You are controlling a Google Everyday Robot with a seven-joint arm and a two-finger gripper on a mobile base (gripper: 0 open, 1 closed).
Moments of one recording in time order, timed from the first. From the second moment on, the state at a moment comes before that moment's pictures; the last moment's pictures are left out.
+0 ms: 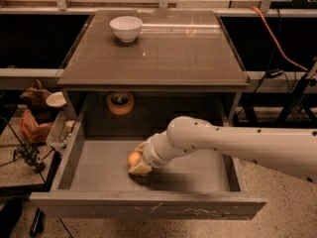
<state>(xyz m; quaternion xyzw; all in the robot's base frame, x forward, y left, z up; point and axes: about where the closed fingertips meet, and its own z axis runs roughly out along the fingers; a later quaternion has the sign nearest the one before) 0.527 0.061 0.598 -0.62 0.71 0.19 0.29</state>
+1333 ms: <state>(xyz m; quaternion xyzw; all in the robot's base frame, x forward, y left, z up) 0.529 0.055 0.614 -0.61 0.71 0.19 0.29</state>
